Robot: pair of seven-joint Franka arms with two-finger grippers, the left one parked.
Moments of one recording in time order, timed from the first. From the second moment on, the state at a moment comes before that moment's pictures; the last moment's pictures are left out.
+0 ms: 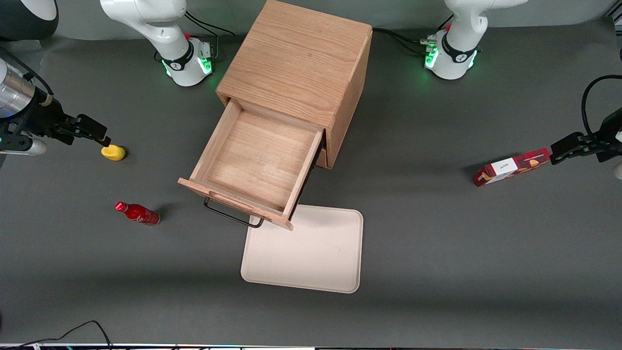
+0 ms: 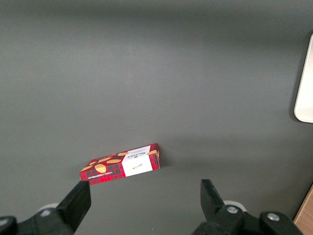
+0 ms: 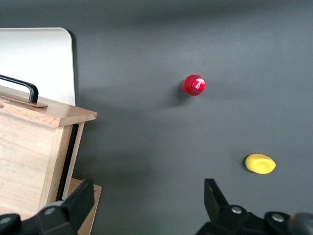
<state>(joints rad) -0.01 -0.10 0.03 -1.77 0.04 1.68 0.14</state>
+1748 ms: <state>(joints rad) 0.06 0.52 0.05 -1.13 0.28 1.60 -0.25</state>
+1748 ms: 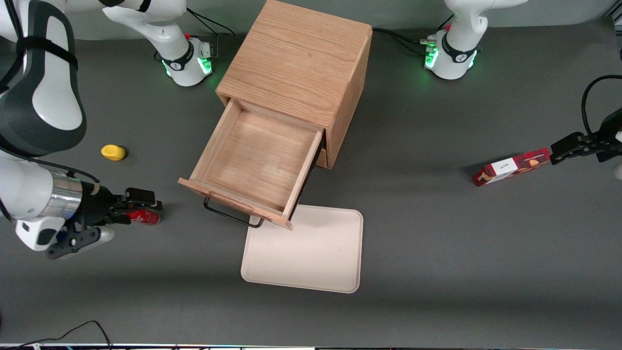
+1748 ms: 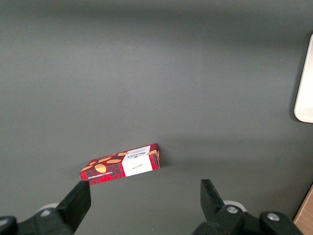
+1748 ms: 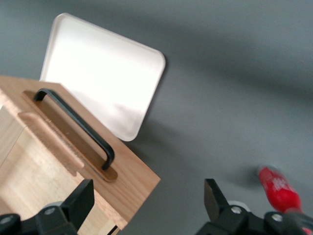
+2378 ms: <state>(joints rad) 0.12 0.67 0.06 -1.03 0.32 1.62 -0.54</state>
